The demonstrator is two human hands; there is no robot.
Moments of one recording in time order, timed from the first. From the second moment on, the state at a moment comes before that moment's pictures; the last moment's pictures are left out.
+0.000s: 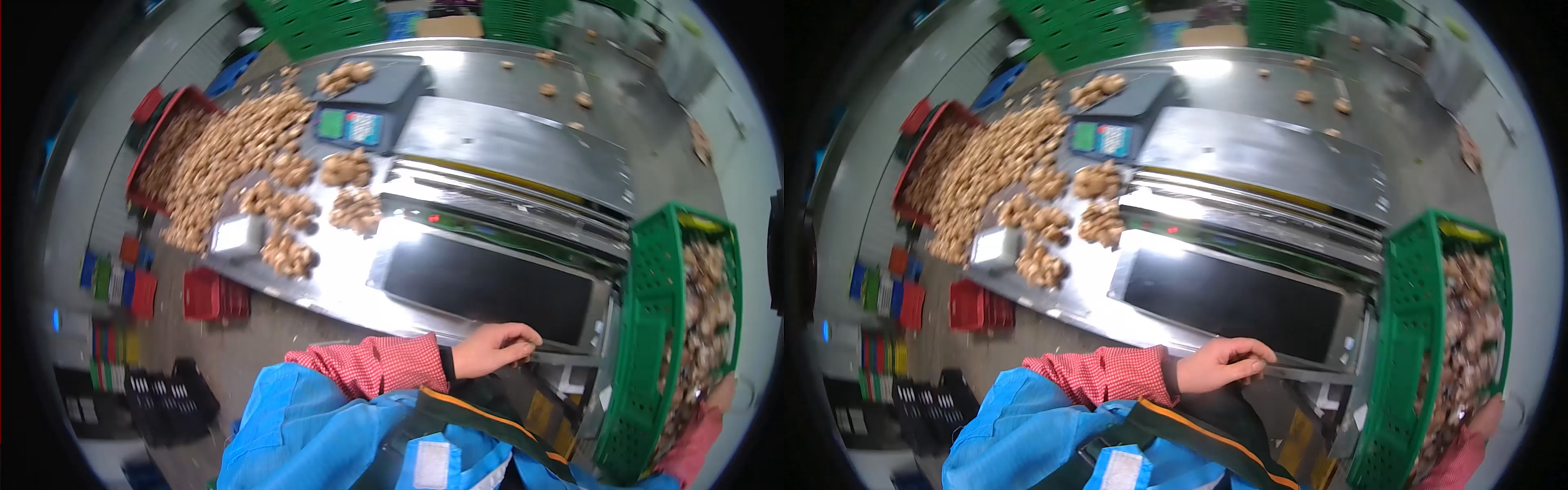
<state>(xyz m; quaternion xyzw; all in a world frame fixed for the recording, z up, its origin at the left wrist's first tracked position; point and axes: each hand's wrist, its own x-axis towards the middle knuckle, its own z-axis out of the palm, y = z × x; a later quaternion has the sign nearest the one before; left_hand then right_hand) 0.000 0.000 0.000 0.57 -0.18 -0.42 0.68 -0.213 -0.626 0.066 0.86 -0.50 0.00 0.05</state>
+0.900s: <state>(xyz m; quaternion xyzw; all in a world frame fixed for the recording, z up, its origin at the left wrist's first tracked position) 0.182 0.613 -0.141 0.92 0.08 -0.14 0.35 0.129 0.324 -0.146 0.72 -0.11 -0.32 -0.60</state>
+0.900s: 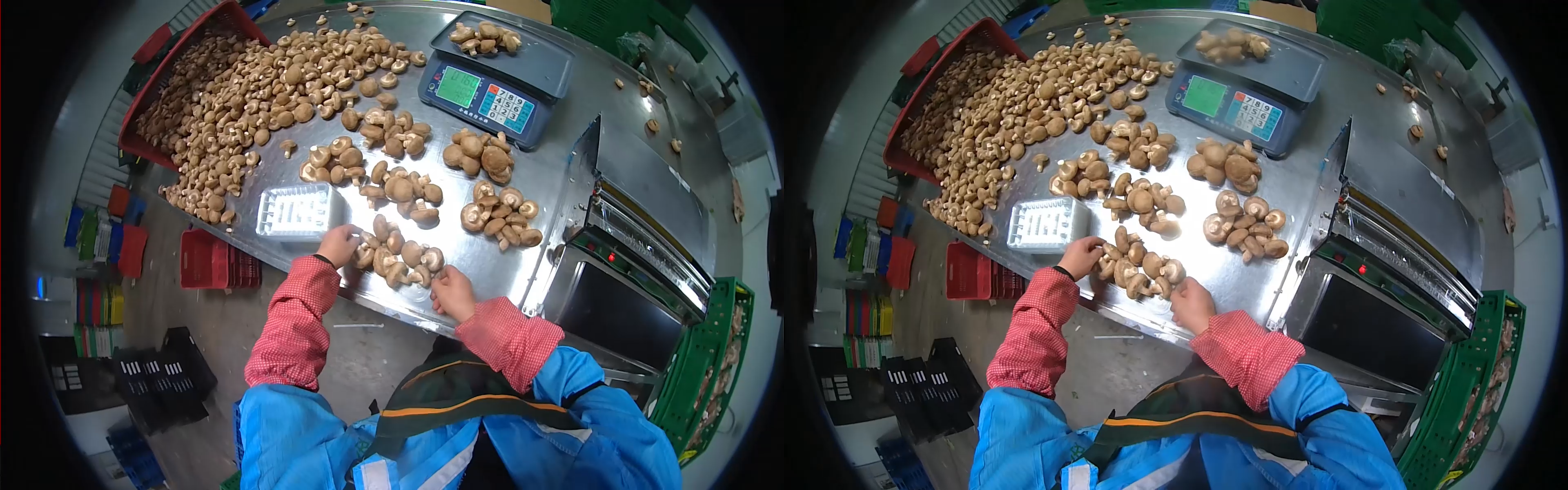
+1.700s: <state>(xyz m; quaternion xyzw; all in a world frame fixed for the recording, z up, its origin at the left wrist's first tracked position) 0.345 0.171 0.032 0.78 -0.16 -0.23 0.55 0.252 -0.129 0.053 0.83 -0.08 0.02 -0.54</state>
